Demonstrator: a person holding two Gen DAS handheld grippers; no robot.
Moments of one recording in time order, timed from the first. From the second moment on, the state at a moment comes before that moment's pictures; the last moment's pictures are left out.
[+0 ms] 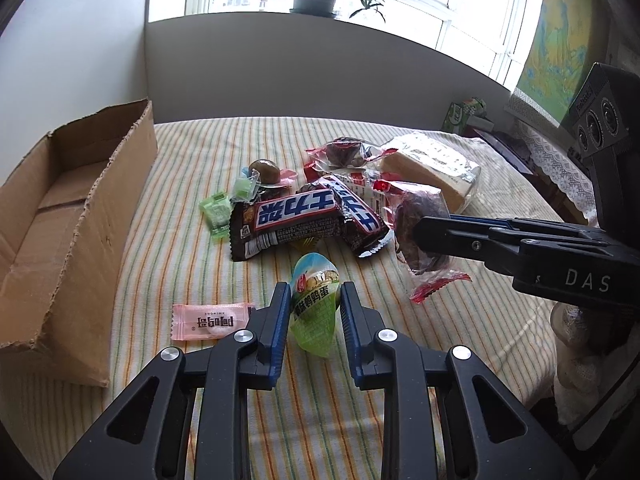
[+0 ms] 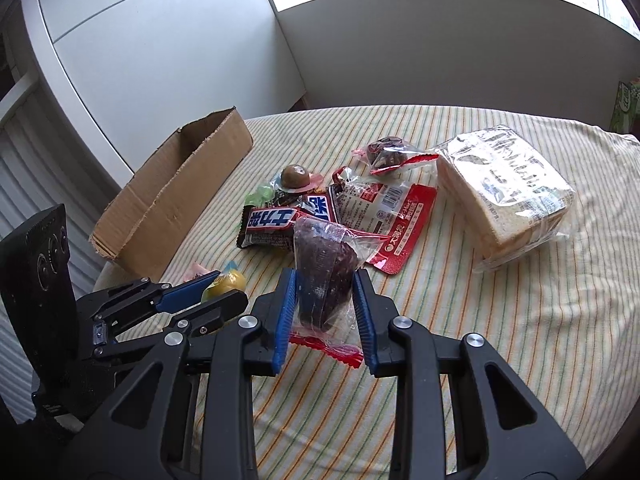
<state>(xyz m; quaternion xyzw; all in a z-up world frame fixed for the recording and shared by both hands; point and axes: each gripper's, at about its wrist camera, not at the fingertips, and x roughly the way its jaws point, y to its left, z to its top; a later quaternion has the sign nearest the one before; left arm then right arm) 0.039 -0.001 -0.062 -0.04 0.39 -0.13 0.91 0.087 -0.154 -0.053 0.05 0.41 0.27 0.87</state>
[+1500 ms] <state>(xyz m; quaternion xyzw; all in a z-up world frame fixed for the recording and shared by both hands) -0.004 0.180 -0.022 -0.15 0.27 0.04 0.95 0.100 0.071 -0.002 -0.03 0.34 0.38 0.86</state>
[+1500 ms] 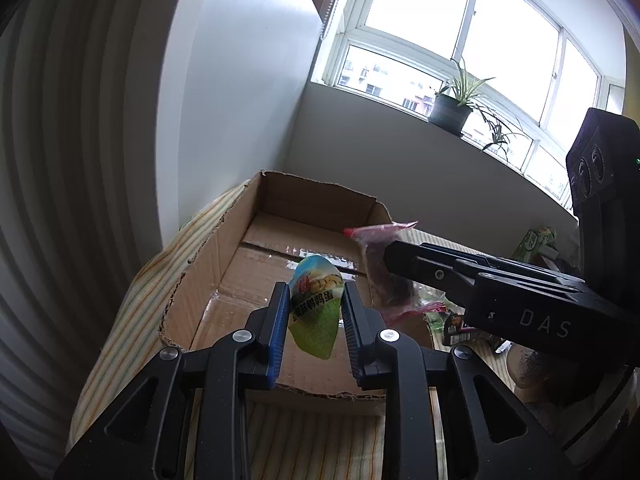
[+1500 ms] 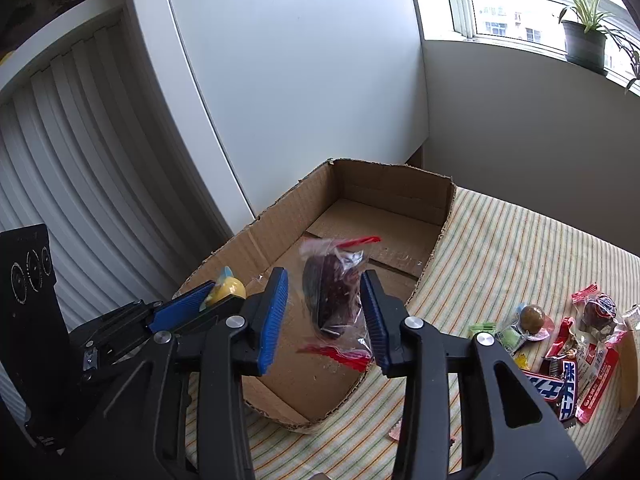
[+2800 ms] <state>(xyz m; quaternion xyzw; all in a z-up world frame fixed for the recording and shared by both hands) 0.075 0.038 -0.031 -0.09 0.35 -0.09 0.93 0.138 -0.153 -0.047 0.05 0.42 0.24 0.87</state>
